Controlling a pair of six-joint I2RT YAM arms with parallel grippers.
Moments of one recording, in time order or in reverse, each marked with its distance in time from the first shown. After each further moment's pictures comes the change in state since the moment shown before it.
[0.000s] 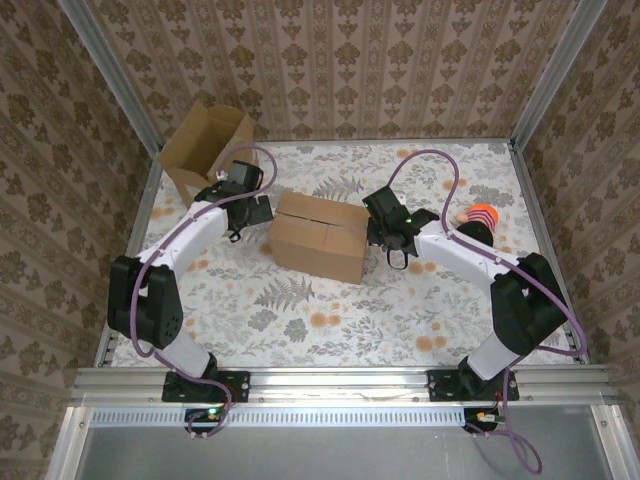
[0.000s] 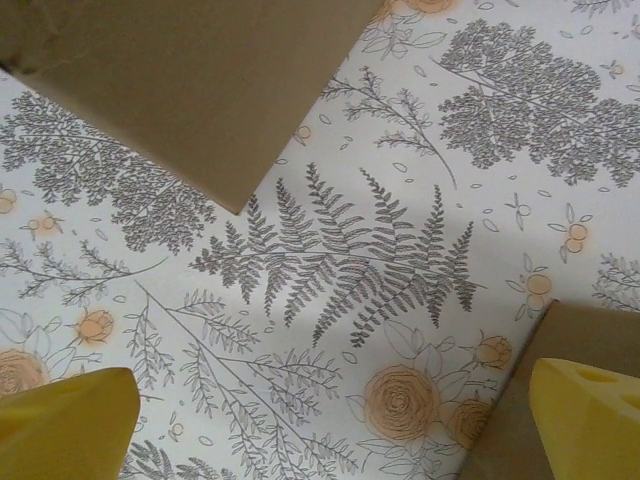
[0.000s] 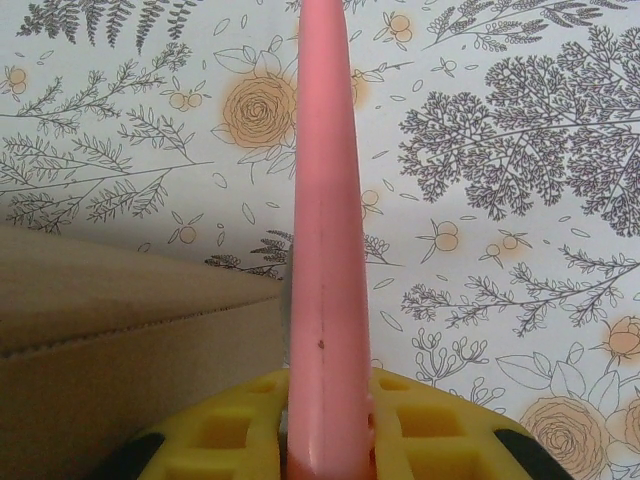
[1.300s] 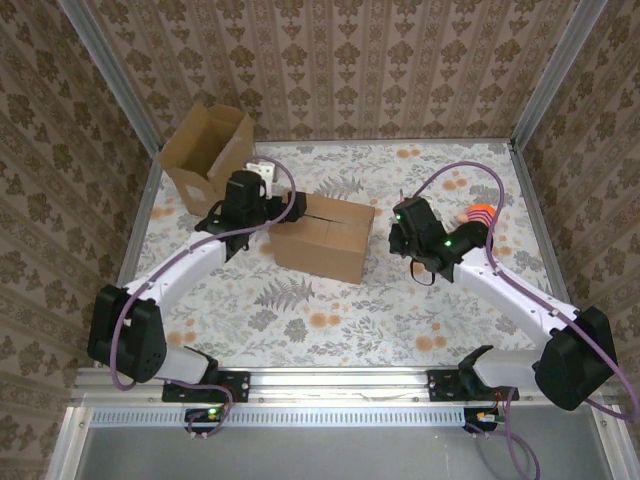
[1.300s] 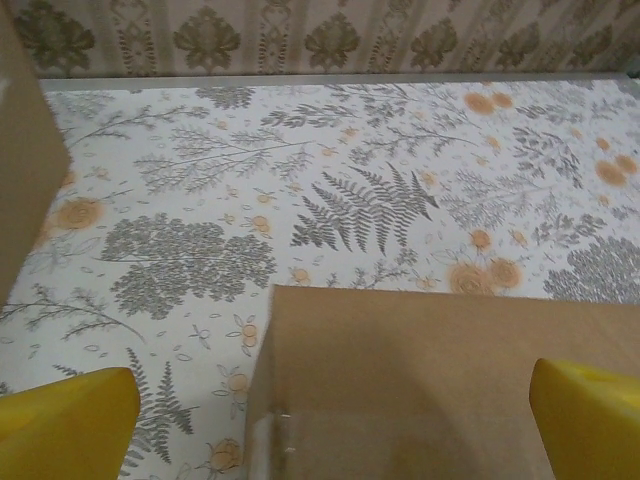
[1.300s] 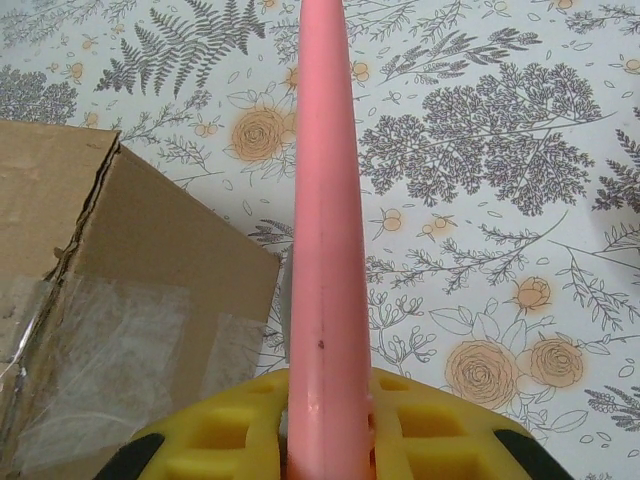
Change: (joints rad) left arm -0.108 -0.198 -0.248 0.596 0.341 0.256; right arm -0.032 -0.340 -0.171 -0.019 -0.016 -0.017
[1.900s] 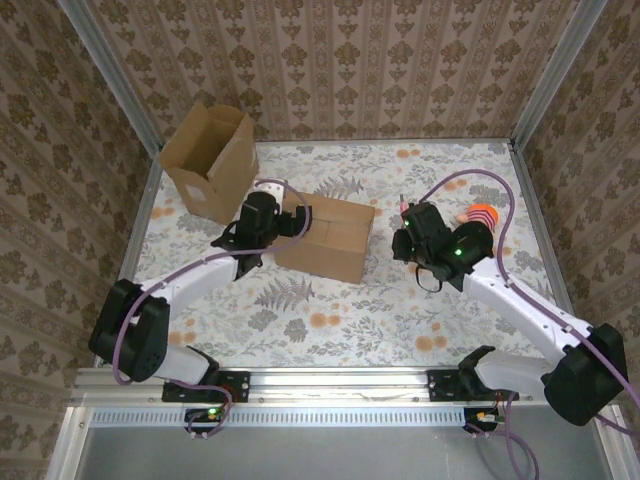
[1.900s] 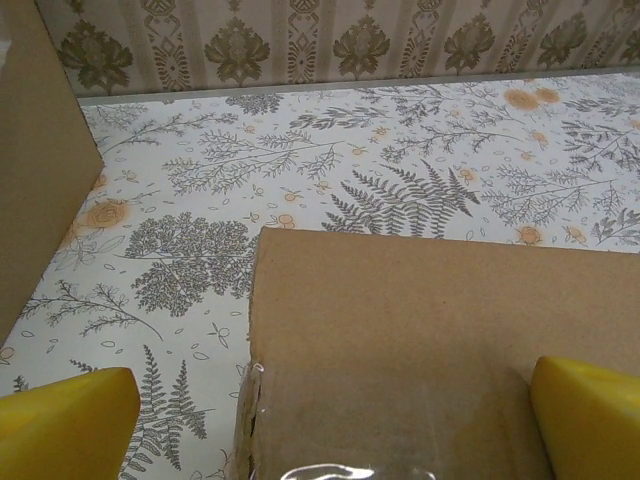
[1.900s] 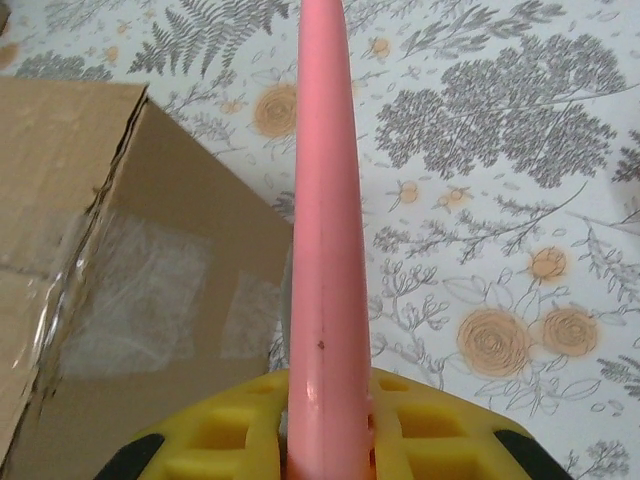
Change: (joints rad) left arm -0.097 0.012 -0.180 0.243 -0.207 0.020; right arm -0.004 -0.106 -0.060 -0.016 -0.082 0.012
